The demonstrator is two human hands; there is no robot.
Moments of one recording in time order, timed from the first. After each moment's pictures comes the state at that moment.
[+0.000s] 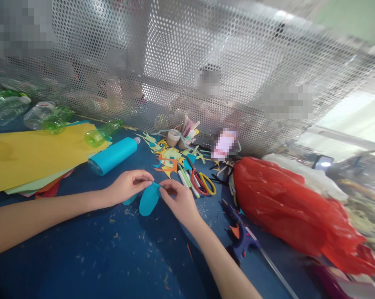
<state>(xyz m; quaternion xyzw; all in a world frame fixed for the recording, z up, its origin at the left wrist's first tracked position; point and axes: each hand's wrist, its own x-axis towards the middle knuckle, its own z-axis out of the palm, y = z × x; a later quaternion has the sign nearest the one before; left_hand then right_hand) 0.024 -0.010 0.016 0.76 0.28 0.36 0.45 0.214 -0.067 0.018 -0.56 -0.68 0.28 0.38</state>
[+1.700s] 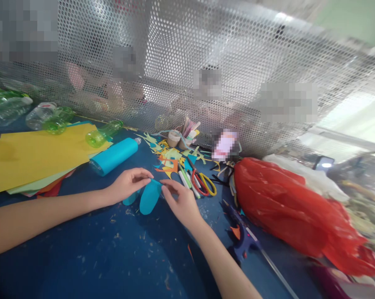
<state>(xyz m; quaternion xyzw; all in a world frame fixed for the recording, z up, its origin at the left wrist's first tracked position) 0.023 -0.006 0.010 0.72 0.28 0.39 0.50 0.215 -0.070 0.021 -0.57 -0.69 0.23 0.38</state>
